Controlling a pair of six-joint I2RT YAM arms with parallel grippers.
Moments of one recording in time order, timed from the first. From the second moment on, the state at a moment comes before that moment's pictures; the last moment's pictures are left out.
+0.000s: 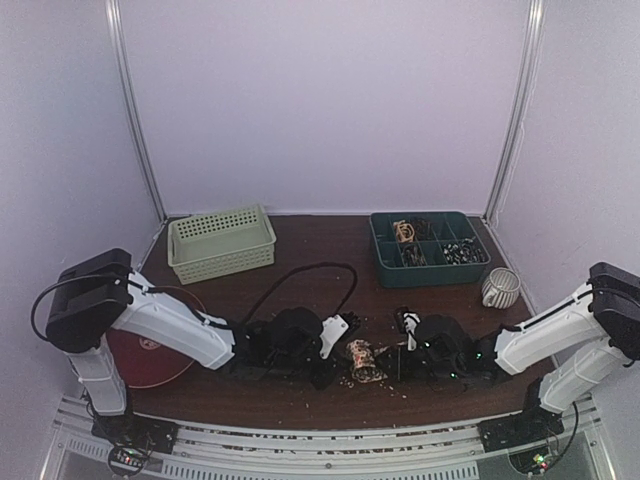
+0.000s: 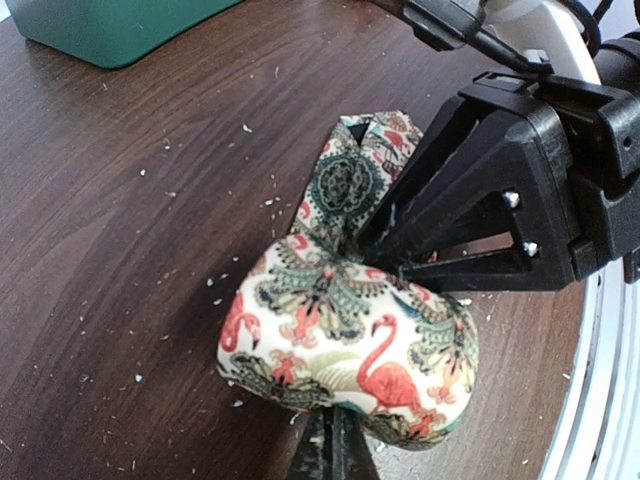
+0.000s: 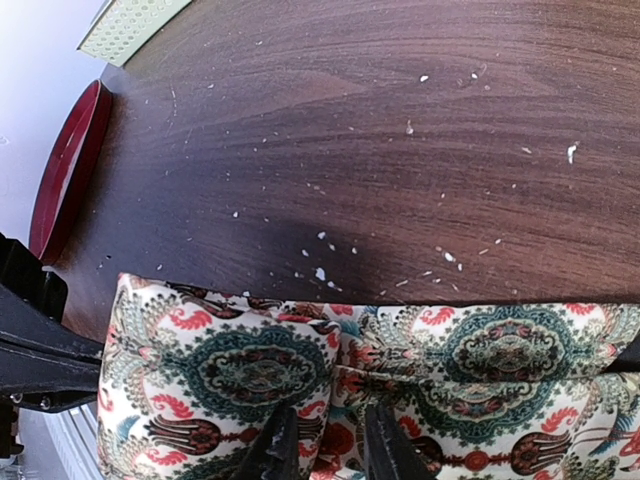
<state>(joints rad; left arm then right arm) -1.22 1.83 0.88 0.32 -0.02 -0.26 1.03 1.44 0.37 0.39 0.08 0.84</state>
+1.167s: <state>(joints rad) -1.22 1.81 0.92 0.25 -0.01 -0.19 1.05 1.42 0.40 0.27 0.14 0.86</state>
